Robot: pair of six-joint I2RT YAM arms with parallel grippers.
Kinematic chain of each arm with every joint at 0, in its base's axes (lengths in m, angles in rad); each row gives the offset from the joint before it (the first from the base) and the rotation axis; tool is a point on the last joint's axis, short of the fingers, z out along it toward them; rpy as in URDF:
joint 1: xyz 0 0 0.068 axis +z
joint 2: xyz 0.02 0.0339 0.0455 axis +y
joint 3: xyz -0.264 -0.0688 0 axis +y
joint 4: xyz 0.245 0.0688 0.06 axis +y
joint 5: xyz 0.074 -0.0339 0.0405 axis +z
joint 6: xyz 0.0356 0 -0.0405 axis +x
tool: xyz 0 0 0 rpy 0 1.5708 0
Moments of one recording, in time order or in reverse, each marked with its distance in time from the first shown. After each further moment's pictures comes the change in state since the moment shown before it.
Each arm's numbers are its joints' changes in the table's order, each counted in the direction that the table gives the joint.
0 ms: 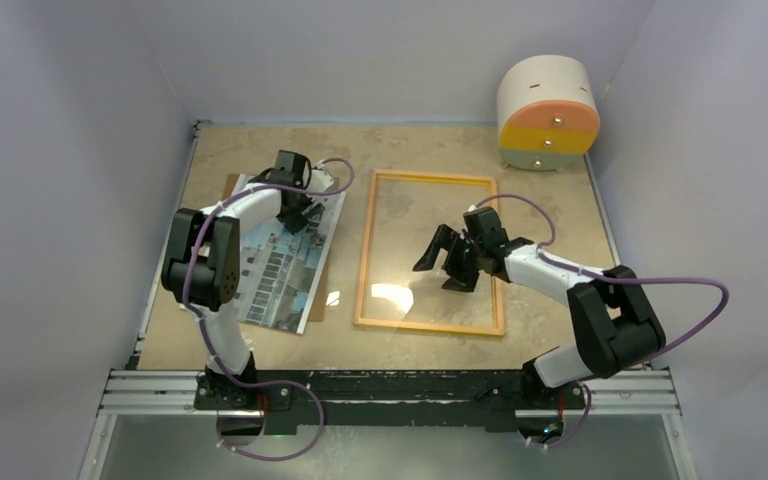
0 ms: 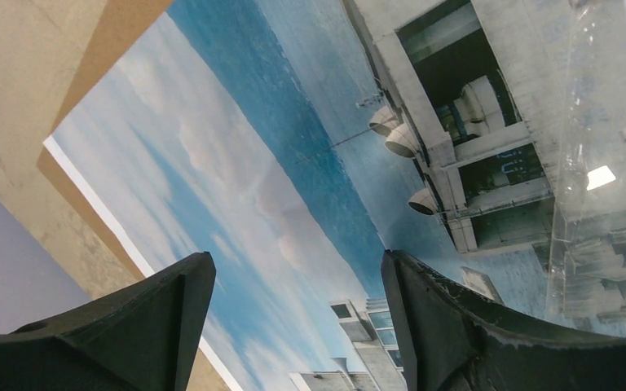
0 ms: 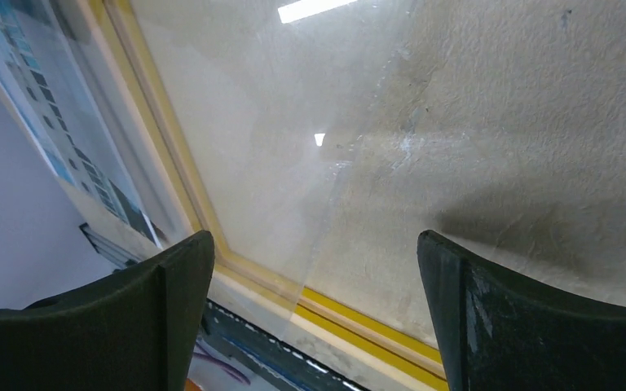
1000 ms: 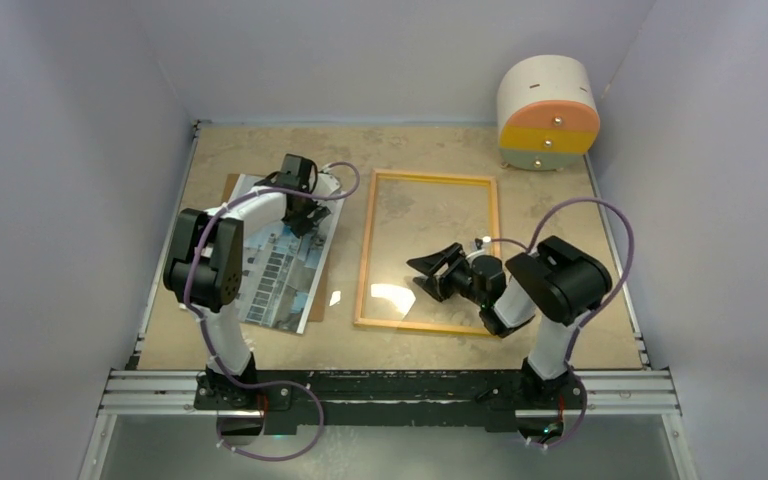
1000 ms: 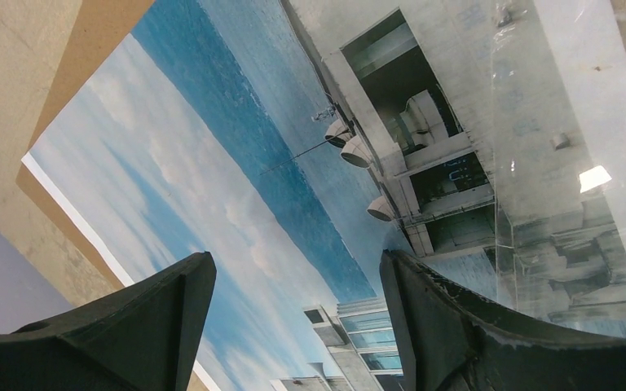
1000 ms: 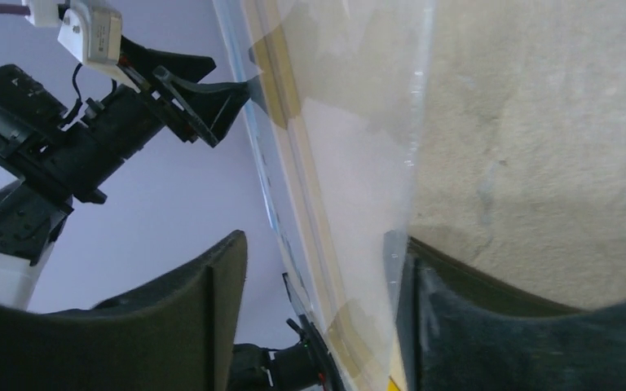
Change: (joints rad) left arm -0.034 0.000 0.027 -0.013 -0.020 -0.024; right arm 0.098 0.327 0.498 -1.467 -0.063 0.621
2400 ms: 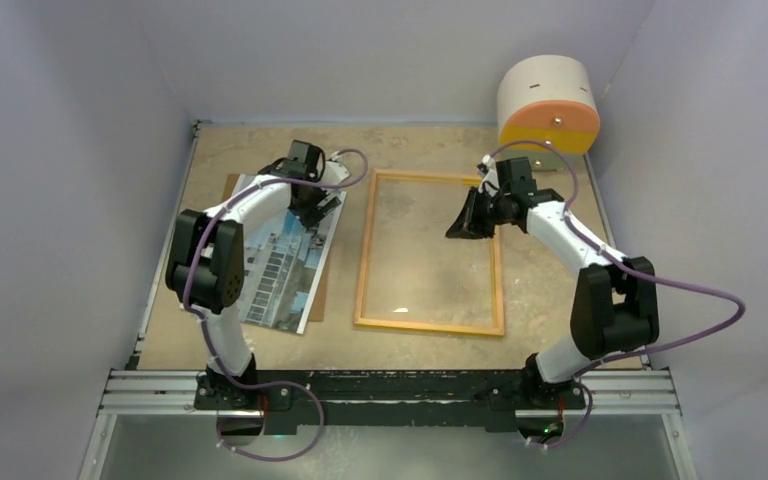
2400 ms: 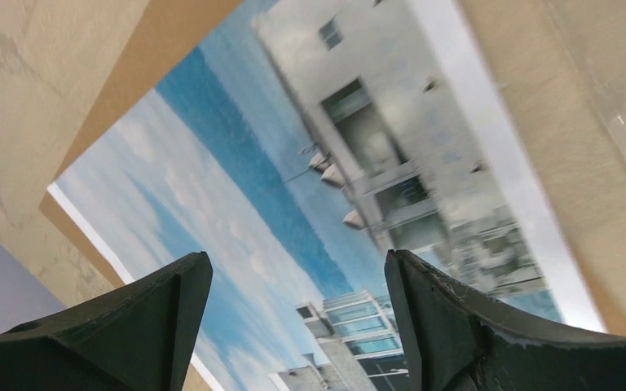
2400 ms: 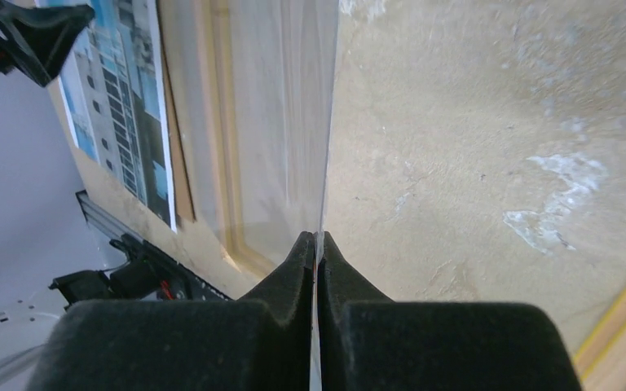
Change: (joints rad) left arm -0.029 -0.007 -0.124 0.133 -0.035 -0.034; right arm -0.312 -0.234 -0.807 1.685 0.261 -0.963
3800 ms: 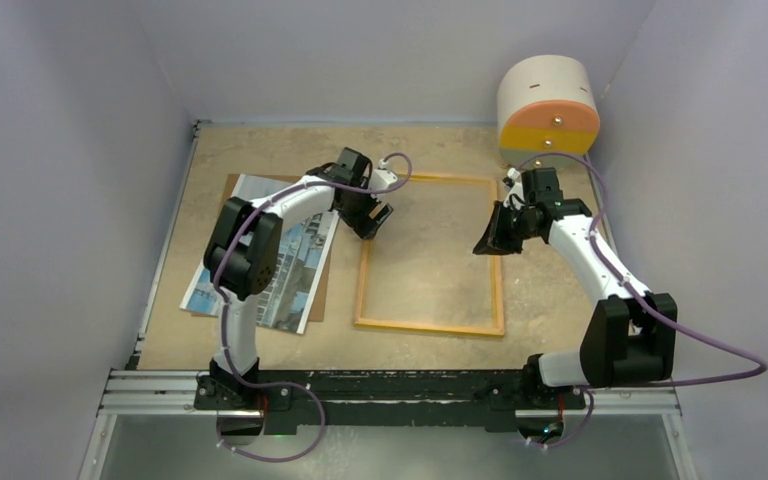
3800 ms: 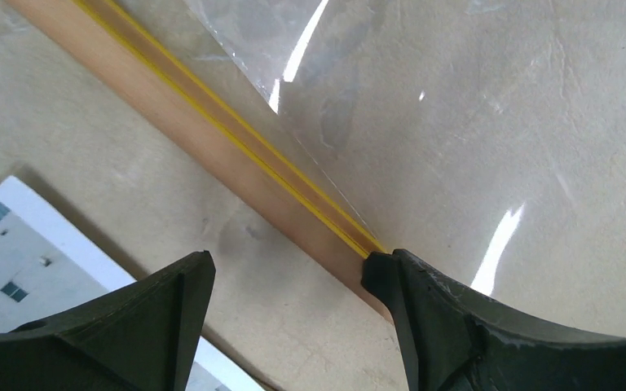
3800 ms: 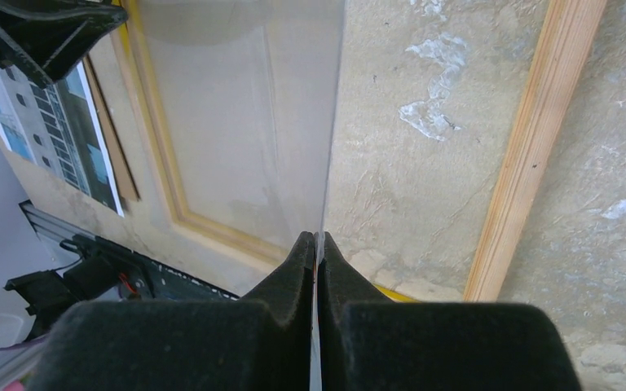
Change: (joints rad) left arm -0.197 0.193 -0.182 0.013 -0.336 -0.254; right arm -0.098 -0.174 0.020 0.266 -0.107 -0.117
